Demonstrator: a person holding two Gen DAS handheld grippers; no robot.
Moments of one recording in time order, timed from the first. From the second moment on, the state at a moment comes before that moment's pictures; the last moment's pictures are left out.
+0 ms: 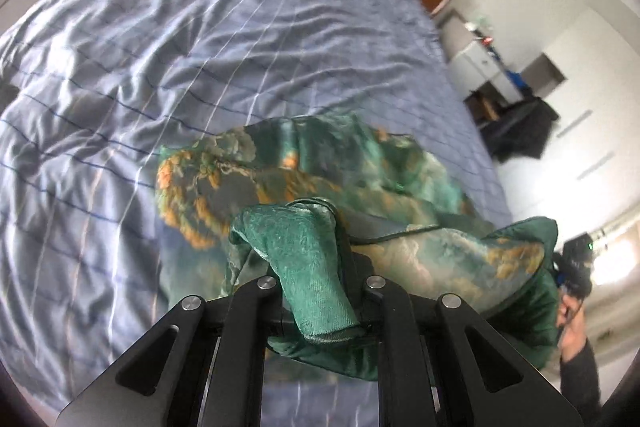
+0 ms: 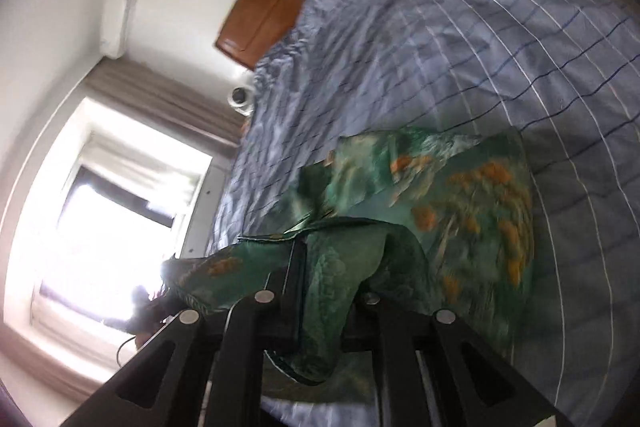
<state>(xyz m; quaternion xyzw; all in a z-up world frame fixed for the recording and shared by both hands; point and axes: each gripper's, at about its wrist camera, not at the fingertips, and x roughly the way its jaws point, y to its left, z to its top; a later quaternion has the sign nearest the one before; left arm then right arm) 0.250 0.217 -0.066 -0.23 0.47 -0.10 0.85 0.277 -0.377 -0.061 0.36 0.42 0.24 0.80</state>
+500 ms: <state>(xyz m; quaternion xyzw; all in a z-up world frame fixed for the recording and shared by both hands) 0.277 0.225 -0.070 -0.27 0.49 -0.11 0.82 0.330 -0.393 -0.140 0.52 0.45 0.20 0.69</state>
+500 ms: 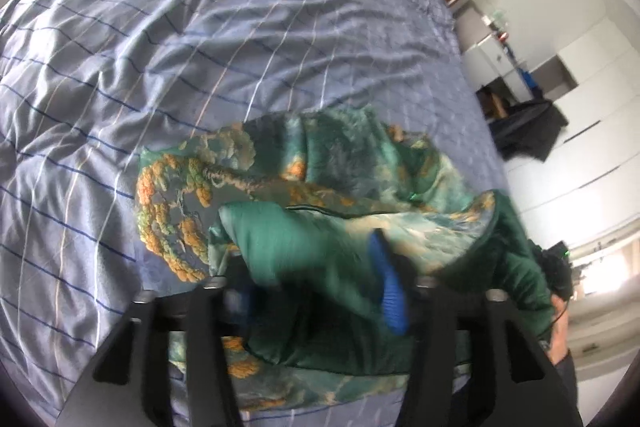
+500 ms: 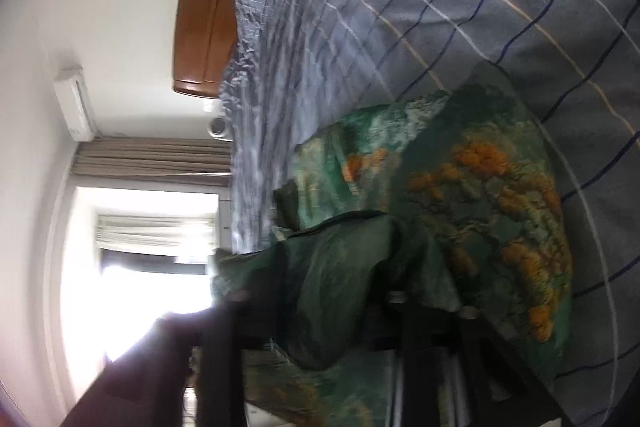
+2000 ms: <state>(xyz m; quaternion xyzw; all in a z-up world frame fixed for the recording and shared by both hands) 0.298 0.227 -0.095 -0.16 0.46 -0.05 0.87 0.366 -0.335 -0.076 0.09 0.43 0.07 0.90</state>
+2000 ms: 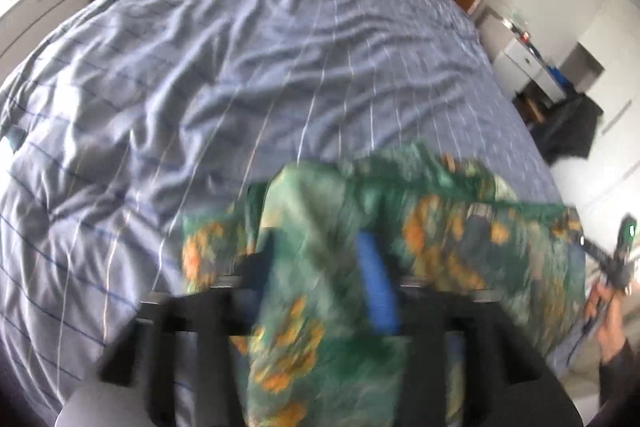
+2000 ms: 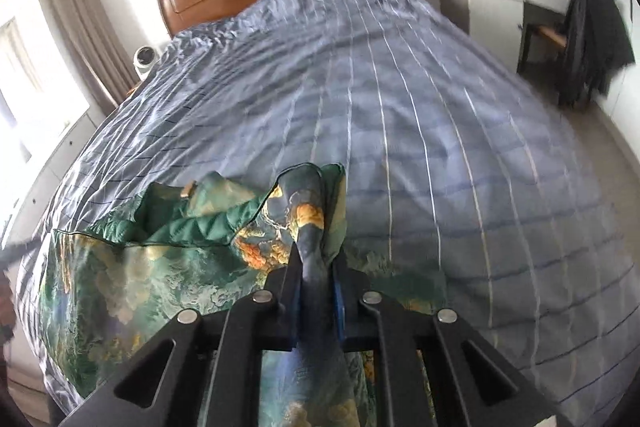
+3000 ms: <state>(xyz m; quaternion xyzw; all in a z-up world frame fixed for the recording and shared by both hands) 0.336 0.218 -0.179 -0.15 0.43 0.00 0.89 0.387 -0.344 -0.152 0.13 0.44 0.05 0.89</state>
